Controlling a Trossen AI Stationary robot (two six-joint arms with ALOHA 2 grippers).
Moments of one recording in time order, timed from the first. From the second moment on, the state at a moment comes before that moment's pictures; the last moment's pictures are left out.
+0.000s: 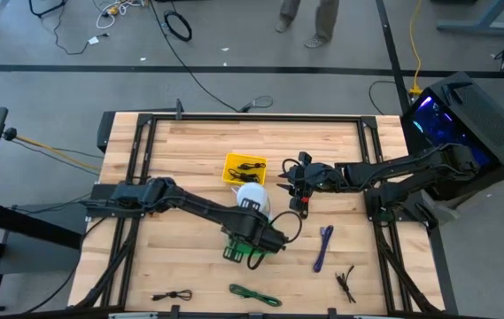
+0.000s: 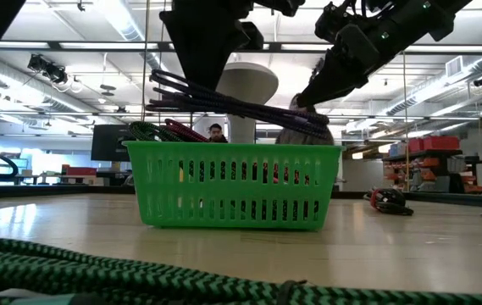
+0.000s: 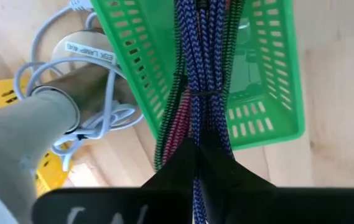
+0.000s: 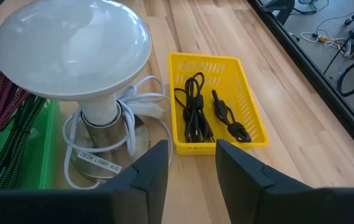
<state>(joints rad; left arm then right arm) -0.34 2.31 2.26 -1.57 -0.16 -0.01 0.05 1.30 0.75 -0.05 0.27 0.03</state>
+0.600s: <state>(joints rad) -0.35 2.31 2.20 -1.57 -0.09 -0.06 0.05 1.30 0.75 -0.05 0.27 0.03</state>
